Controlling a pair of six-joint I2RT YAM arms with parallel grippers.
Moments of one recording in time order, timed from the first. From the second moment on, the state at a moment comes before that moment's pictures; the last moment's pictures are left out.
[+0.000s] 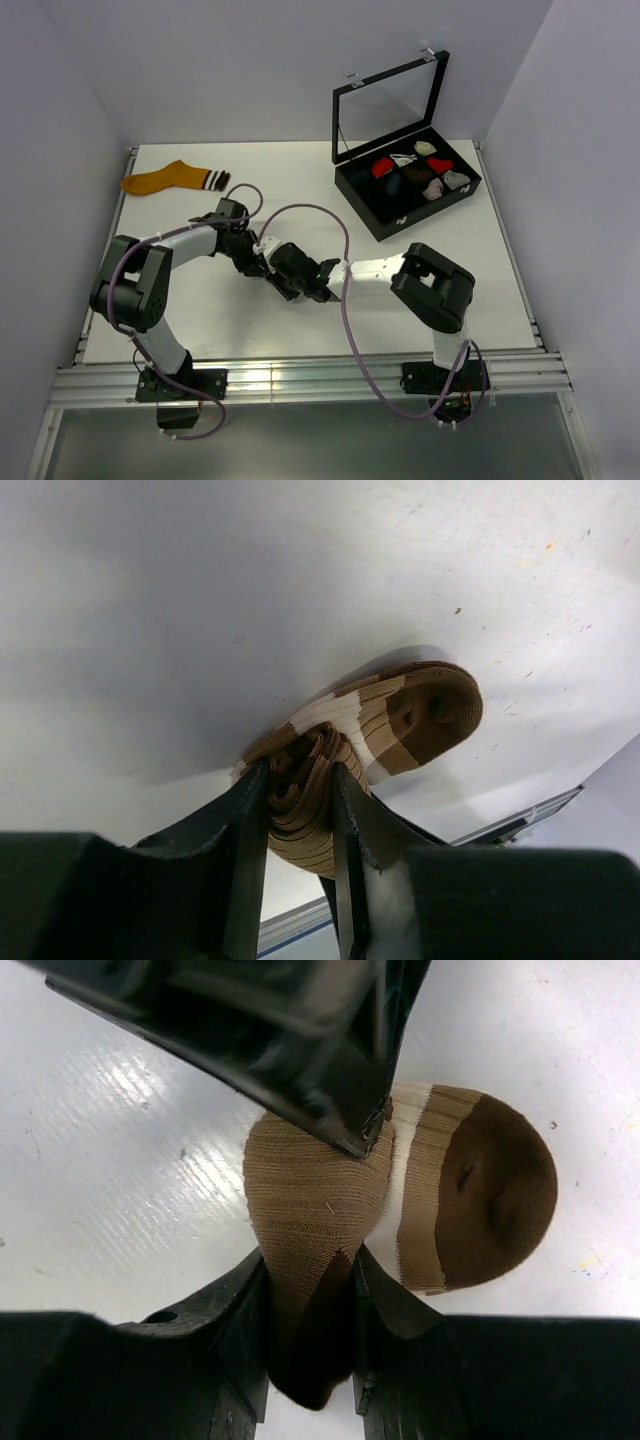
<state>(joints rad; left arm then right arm) -0.33 1.71 0.93 -0.41 0.36 -0.82 1.05 1.88 1.05 0.03 0.15 0.11</state>
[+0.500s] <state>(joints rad) -0.39 1.71 1.00 -0.38 0.28 -0.81 0.83 1.86 1.03 -0.01 -0.33 0.36</state>
